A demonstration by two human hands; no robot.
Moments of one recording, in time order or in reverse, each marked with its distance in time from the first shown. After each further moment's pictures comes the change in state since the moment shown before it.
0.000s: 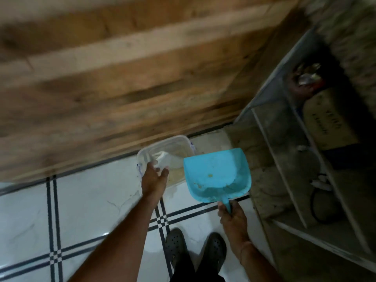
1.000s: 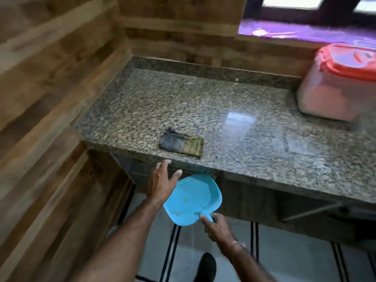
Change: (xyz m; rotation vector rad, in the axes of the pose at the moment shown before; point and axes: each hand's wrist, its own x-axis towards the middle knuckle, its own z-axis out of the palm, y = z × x) left_hand -0.409 0.313 0.007 0.642 -0.592 1.254; right_hand -0.325 -0.121 -0.220 0.522 0.387 0.132
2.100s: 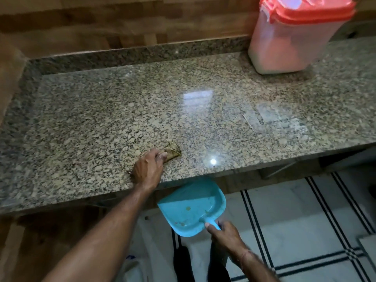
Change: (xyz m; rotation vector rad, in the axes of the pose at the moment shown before) left_hand 0.173 0.028 0.071 0.208 -0.077 0.364; right_hand 0.038 -0.008 0.002 0.167 0.238 0.205
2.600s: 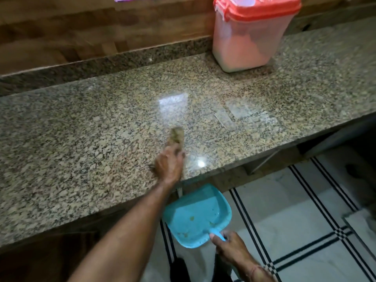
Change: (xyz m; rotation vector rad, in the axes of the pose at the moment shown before) left_hand 0.007 0.123 0.076 -0.123 -0.098 0.080; right_hand -0.008 0.048 -0.038 0.167 0.125 0.109
